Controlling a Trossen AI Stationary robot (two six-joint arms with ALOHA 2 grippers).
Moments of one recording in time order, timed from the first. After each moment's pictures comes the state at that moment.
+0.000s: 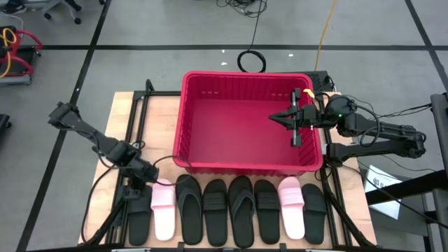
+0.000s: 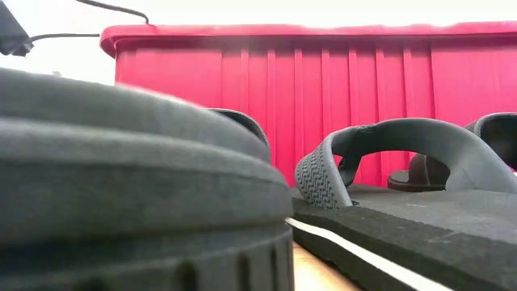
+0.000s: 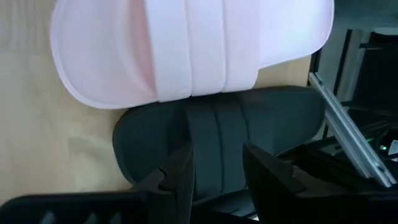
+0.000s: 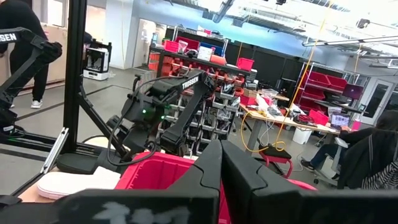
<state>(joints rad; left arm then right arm) -0.55 0.90 0.60 -0.91 0.45 -0.67 -0.19 0.82 0.85 0.07 -0.19 -0.20</state>
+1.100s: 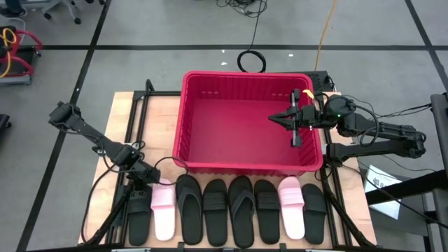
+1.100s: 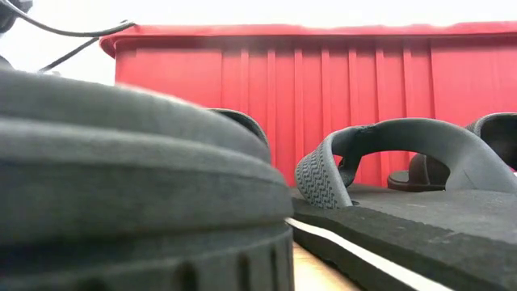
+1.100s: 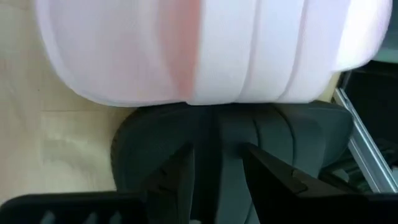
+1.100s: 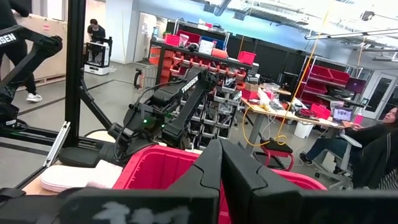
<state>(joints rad) -0.55 0.90 0.41 -0.70 0.47 -0.83 -0.19 0.82 0.85 0.05 -0.19 -0.20</state>
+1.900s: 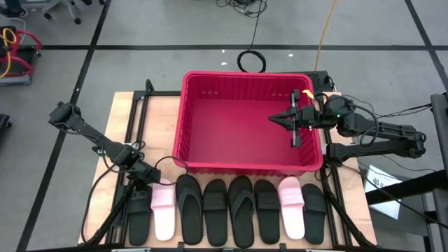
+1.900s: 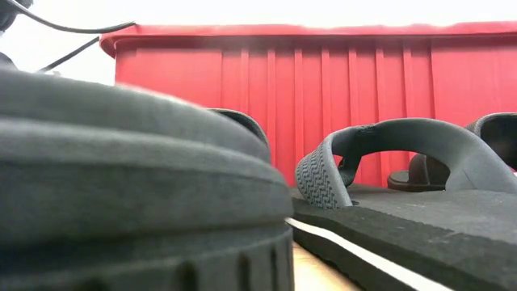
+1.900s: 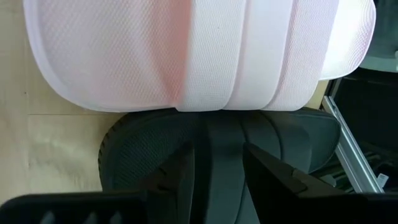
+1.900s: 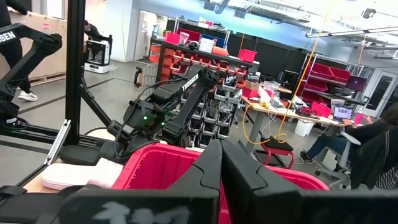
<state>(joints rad) -0.55 0.90 0.41 -0.67 0.49 -0.87 -0.19 0.82 0.85 0.04 -0.19 -0.20</state>
